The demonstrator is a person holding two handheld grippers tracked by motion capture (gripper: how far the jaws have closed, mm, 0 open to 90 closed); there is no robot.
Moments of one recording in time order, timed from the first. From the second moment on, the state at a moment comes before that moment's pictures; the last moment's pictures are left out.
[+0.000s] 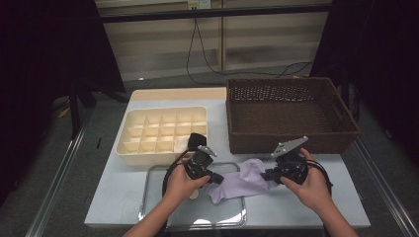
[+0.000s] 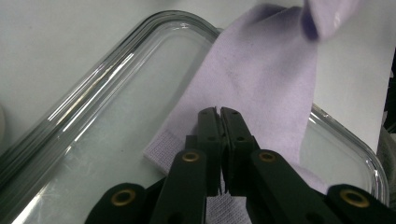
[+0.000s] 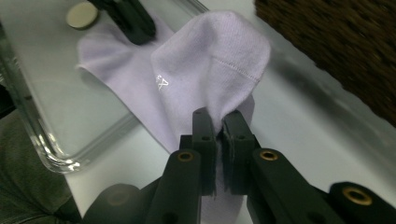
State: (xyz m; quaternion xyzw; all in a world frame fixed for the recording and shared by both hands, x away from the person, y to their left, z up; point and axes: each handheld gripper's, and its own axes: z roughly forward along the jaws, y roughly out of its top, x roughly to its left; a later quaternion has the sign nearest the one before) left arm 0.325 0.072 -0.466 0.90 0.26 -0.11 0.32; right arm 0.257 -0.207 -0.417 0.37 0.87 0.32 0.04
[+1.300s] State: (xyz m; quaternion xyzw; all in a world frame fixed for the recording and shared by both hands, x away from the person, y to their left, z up) left arm 0.315 0.050 -0.460 0.91 0.21 -0.13 0.33; right arm 0.269 -0.156 -0.440 0.33 0.89 0.32 0.05
